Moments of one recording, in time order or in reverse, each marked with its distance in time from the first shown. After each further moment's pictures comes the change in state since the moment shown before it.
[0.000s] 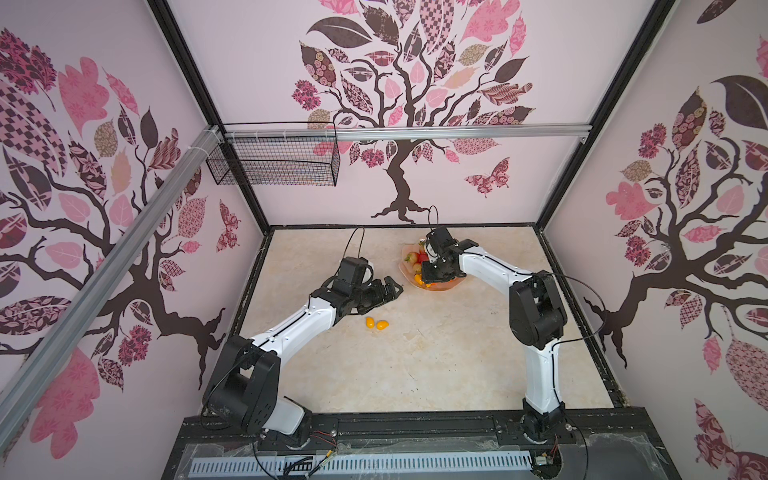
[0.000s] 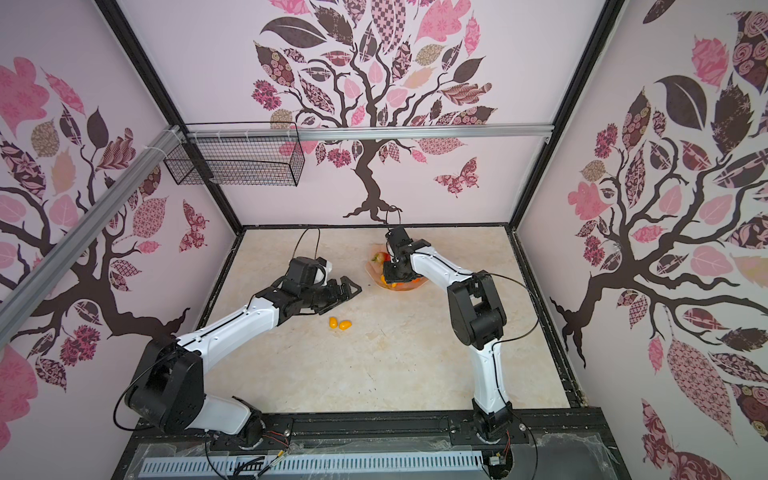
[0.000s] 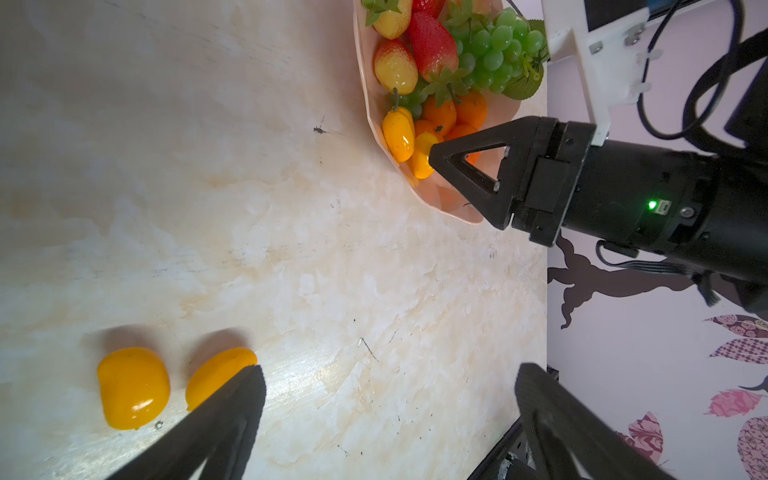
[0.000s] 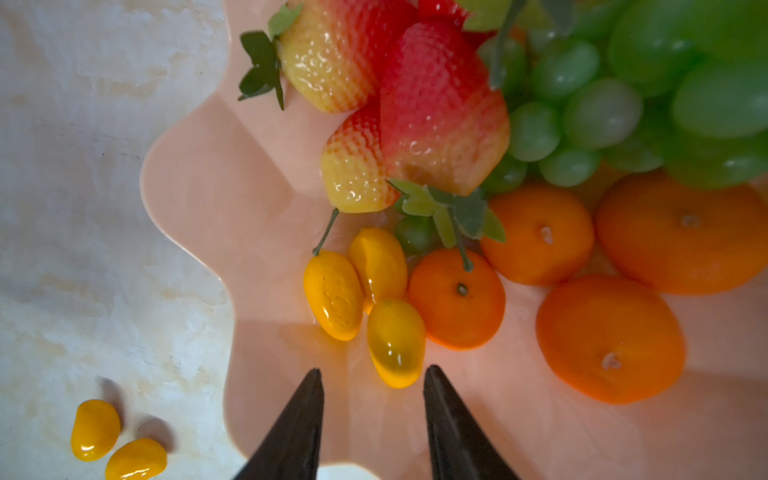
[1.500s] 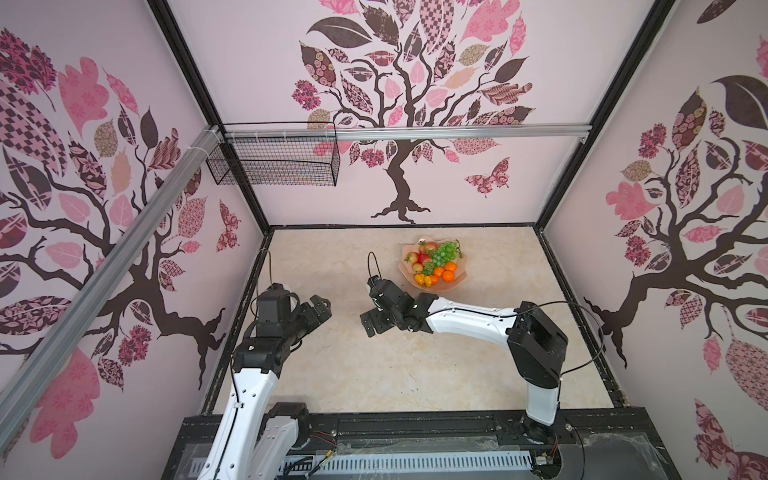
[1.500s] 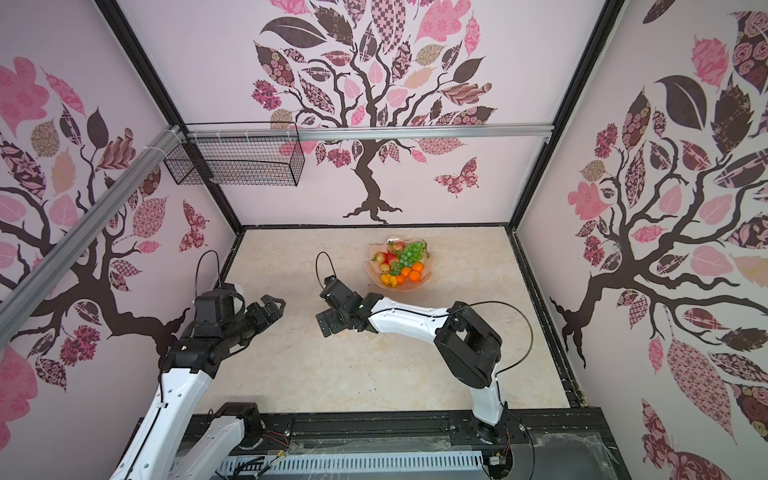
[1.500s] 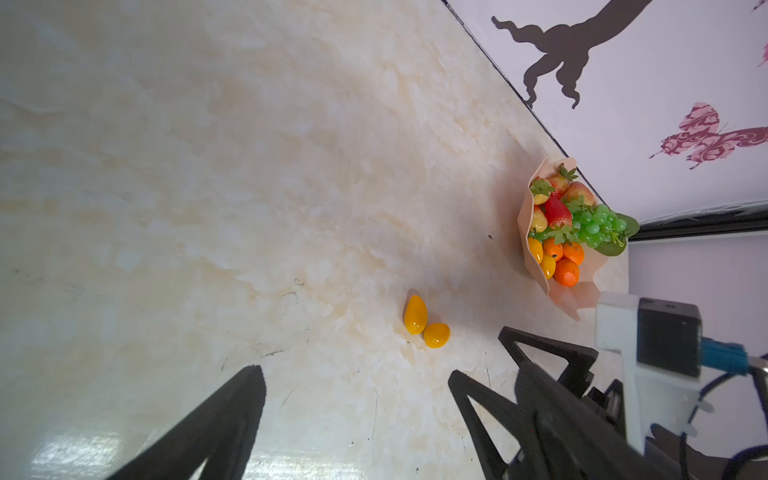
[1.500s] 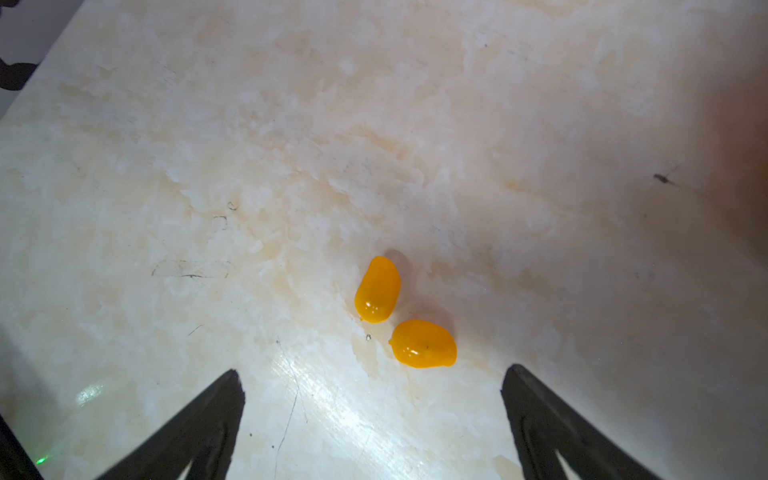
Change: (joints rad) left arm 0.470 -0.697 -0.226 -0.463 -0.164 0.118; right arm 0.513 -0.165 -0.265 0.305 0.181 0.125
